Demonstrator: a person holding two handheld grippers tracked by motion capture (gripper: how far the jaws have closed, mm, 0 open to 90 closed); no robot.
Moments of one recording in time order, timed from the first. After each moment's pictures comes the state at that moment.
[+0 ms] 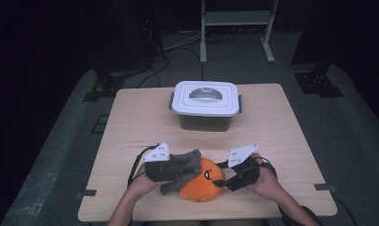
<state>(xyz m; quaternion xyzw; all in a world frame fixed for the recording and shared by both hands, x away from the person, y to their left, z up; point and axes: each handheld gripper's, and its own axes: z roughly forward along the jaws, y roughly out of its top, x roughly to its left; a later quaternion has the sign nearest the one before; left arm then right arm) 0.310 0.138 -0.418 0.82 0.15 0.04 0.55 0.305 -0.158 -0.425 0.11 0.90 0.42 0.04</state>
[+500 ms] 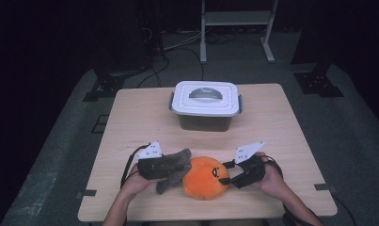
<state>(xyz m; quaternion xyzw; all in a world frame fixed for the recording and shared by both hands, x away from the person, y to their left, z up) 0.318 0.160 -0.429 0.83 0.19 0.05 0.53 0.316 -0.179 -0.437 0.14 0.90 0.42 0.01</state>
